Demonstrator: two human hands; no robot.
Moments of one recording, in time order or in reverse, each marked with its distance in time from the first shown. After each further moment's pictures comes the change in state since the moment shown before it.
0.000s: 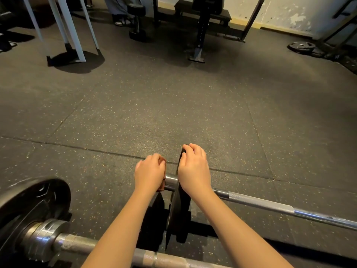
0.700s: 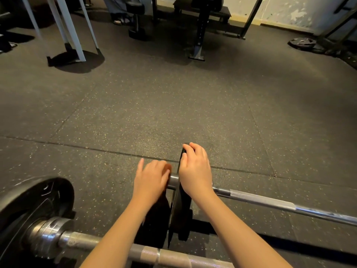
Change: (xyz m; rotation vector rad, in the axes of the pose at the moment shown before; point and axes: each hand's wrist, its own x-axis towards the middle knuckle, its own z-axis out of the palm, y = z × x) left_hand -0.029 -0.020 0.006 0.155 0.069 0.284; right_hand -0.009 0.001 0.002 0.003 0.002 -0.010
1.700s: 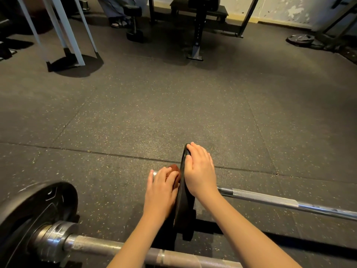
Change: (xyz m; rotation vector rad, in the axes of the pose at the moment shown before) left_hand -0.028 0.021 0.007 -0.070 -0.047 0.057; right_hand -0.001 0.009 -0.001 0.082 0.016 0.001
